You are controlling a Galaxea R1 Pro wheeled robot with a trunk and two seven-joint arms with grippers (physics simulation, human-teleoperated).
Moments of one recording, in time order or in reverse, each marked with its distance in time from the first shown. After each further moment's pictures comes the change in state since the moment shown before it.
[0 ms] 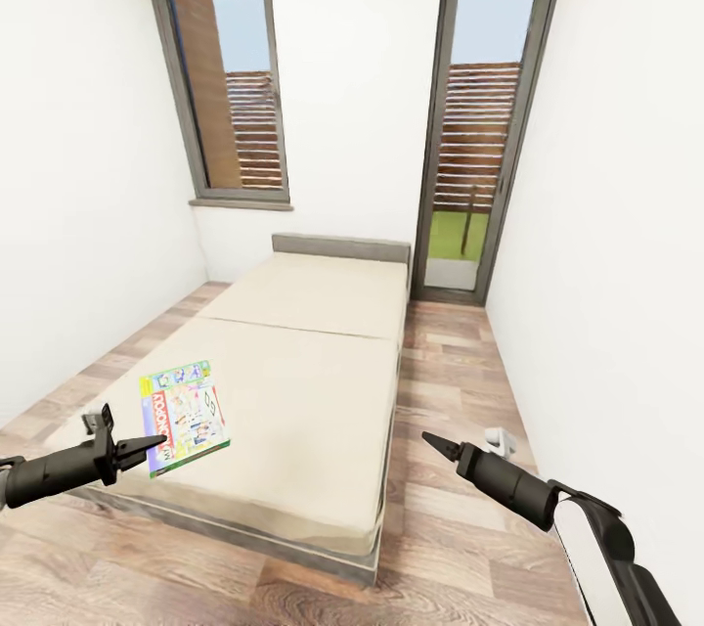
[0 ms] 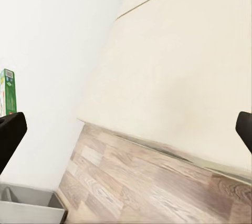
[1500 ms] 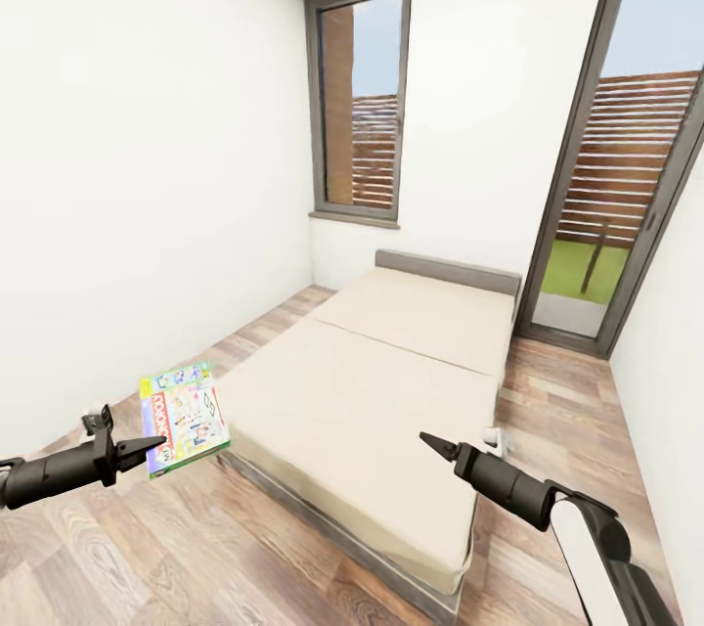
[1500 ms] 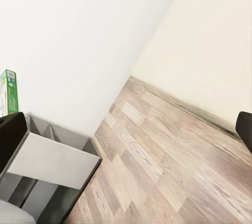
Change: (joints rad) left arm 0.000 0.000 0.001 0.006 -0.002 -0.002 0.001; right arm 0.000 0.011 0.002 0.001 0.001 0.001 -0.007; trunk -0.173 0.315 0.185
